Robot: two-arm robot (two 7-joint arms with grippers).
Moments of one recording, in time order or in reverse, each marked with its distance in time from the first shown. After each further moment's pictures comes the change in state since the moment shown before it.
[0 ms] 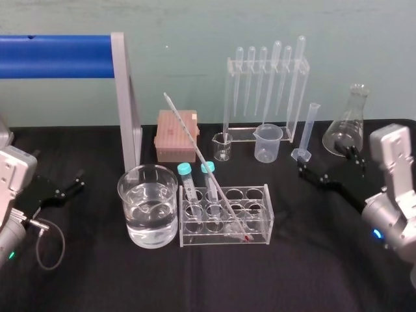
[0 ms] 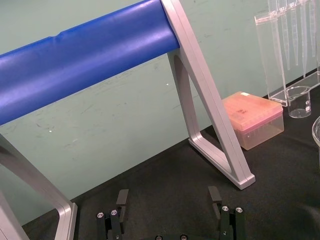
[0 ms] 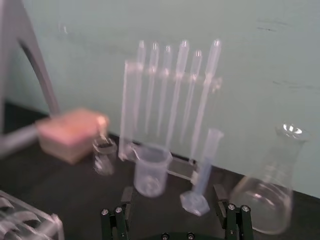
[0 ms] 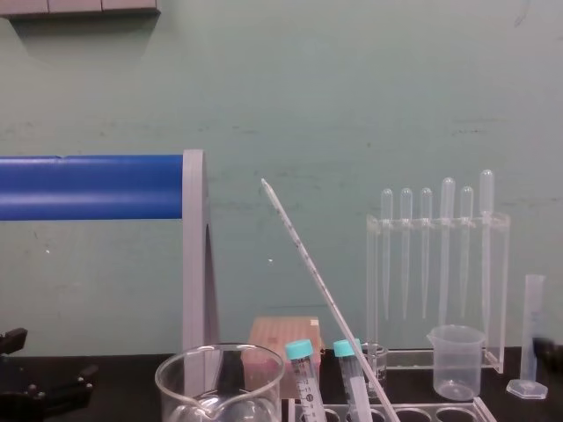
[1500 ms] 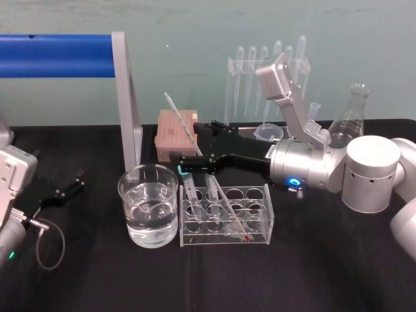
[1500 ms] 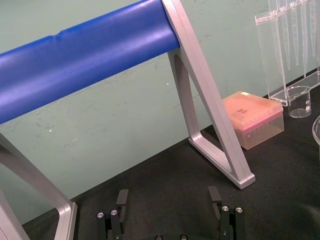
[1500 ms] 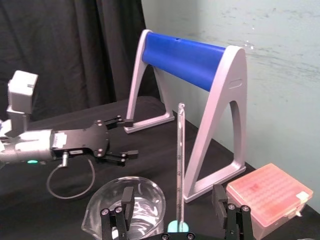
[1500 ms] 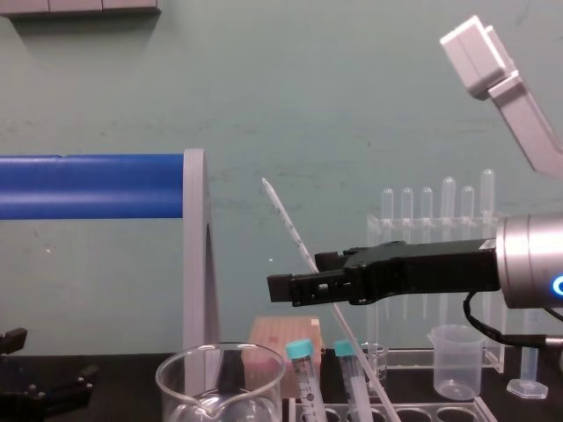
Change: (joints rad) left arm 0.000 0.000 0.000 0.000 0.000 0.000 0.000; right arm 0.384 -0.114 -0.240 0.014 0.161 0.323 0.531
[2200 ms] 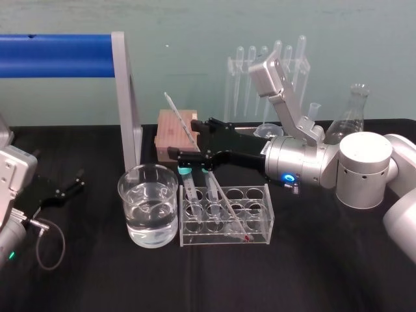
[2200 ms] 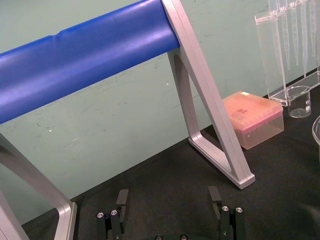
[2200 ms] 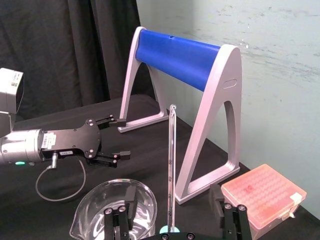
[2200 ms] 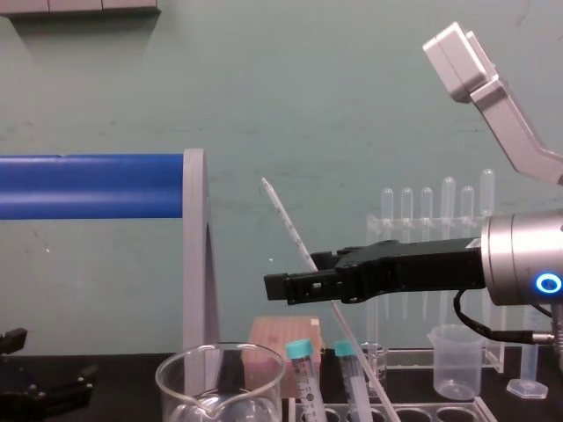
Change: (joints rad) left arm 0.000 0.000 0.000 0.000 0.000 0.000 0.000; right arm 0.023 -0.028 -0.005 0.035 -0.029 0.003 -0.015
